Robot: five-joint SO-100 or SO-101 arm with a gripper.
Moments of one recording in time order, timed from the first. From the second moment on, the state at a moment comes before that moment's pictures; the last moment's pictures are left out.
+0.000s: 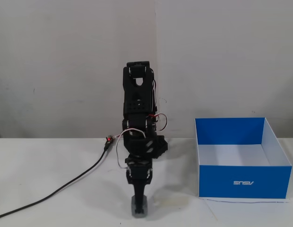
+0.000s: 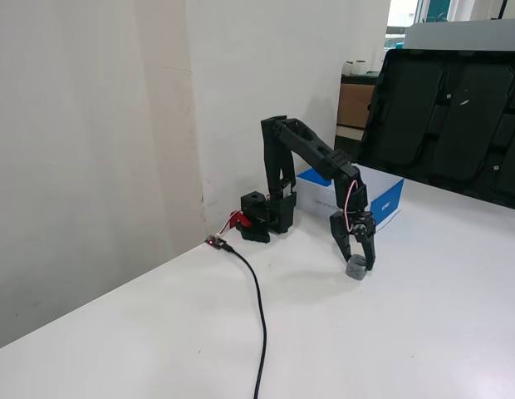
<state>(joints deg) -9.4 92.2 119.8 52.0 9.8</state>
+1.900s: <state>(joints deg) -51.2 108.5 96.1 82.4 -1.6</state>
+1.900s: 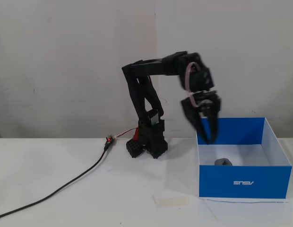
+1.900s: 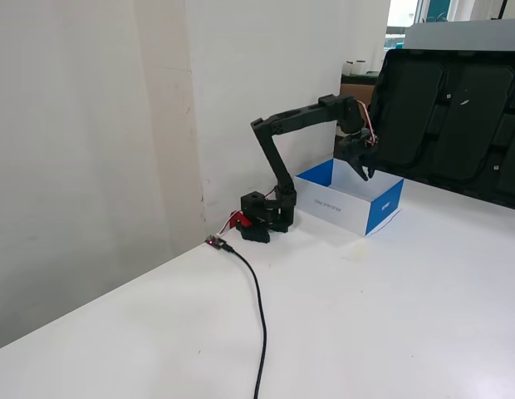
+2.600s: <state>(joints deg) 0.3 139.1 141.0 50.0 -4.4</state>
